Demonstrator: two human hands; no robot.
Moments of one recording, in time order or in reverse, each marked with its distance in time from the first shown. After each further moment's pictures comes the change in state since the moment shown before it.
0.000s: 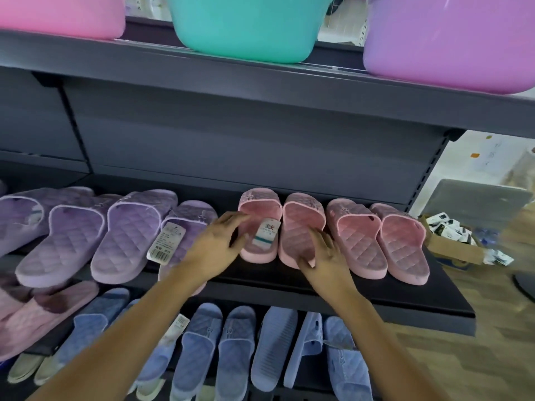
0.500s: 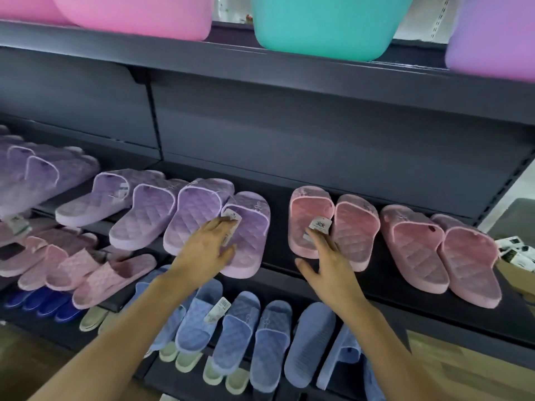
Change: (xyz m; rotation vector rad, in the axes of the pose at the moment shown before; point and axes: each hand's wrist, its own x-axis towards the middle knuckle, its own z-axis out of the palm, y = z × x) left_hand -0.083 -0.039 -0.054 0.155 0.048 -0.243; right_hand -0.015 -0.070 0.025 0.181 -0.091 -0.206
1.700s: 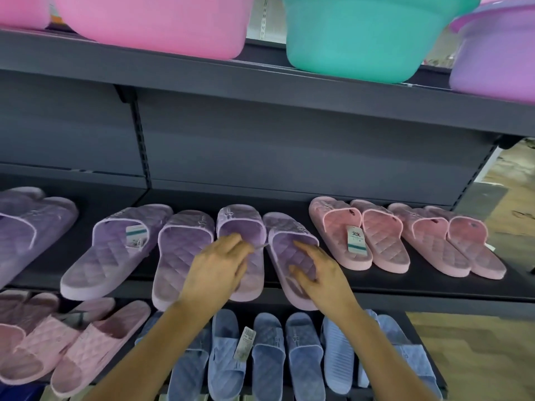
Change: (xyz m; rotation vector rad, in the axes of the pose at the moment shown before) left_hand 0.033 -0.115 -0.045 0.037 0.369 0.559; right_hand 0.046 -0.108 0.097 0.067 0.143 0.191
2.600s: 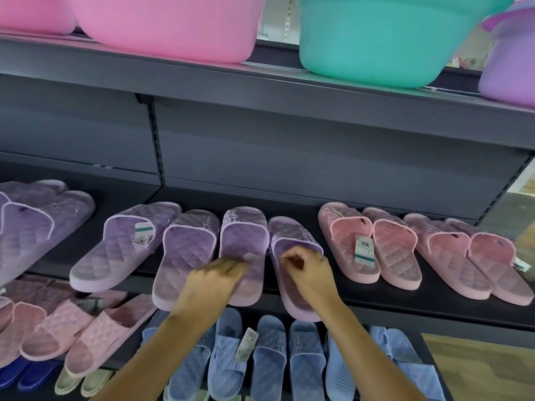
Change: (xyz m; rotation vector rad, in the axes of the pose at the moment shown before) left_hand -0.021 -0.002 0.012 0.141 -0.183 -0.040; right_hand 0.034 0.001 0.016 0.057 -0.030 0.096
